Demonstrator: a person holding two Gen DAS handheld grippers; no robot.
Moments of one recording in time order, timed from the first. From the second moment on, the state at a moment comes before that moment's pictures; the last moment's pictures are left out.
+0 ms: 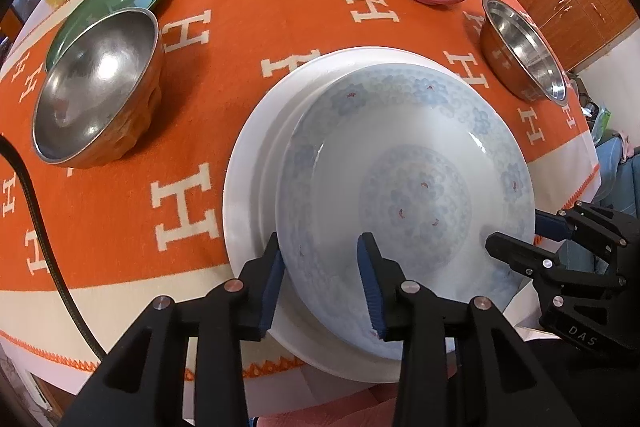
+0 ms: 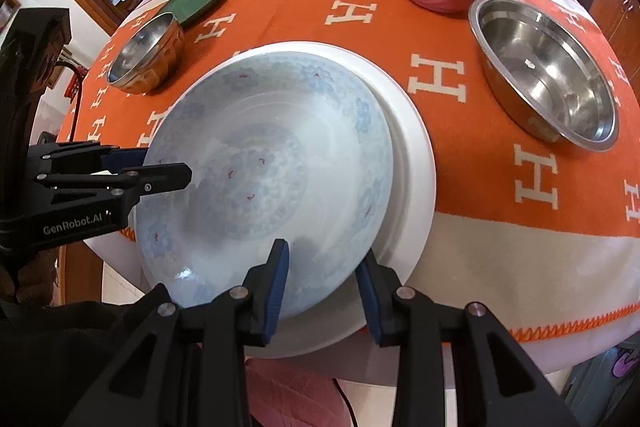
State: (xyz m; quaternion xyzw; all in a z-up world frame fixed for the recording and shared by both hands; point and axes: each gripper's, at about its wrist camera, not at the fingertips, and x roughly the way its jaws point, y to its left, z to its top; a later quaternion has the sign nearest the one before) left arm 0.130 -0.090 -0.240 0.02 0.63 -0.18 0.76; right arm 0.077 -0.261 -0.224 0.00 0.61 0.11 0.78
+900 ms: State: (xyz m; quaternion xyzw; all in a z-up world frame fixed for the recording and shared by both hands) left arm 0.142 -0.166 -0.174 0.09 0.56 -0.25 0.78; right arm 0.067 -0.346 -0.187 0.05 0.53 0.03 0.85
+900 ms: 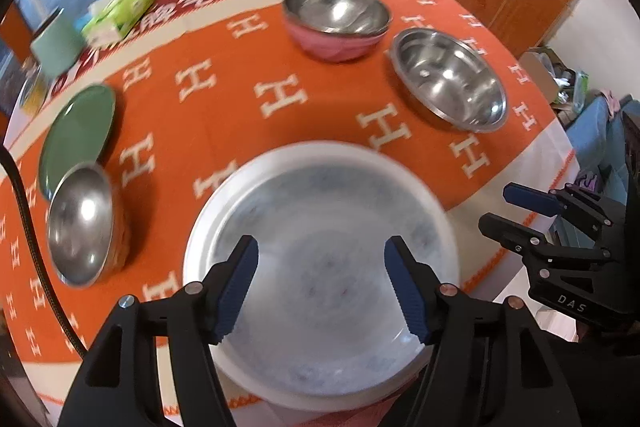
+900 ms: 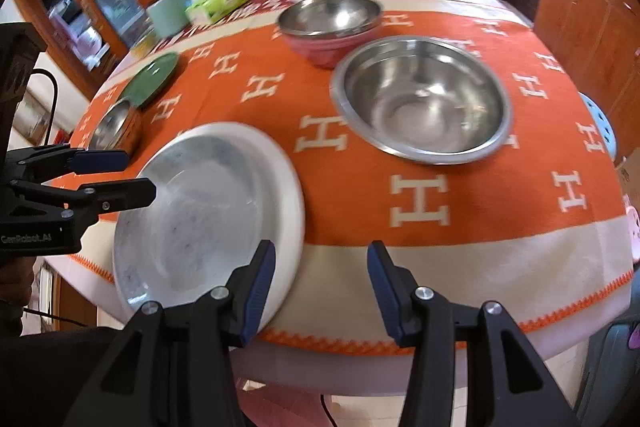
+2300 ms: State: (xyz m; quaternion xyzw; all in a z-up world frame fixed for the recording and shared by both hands) left arm 0.236 -0.316 -0.225 0.09 0.60 -0.25 0.76; right arm 0.105 -0.475 -0.210 0.26 0.42 -0.09 0.87
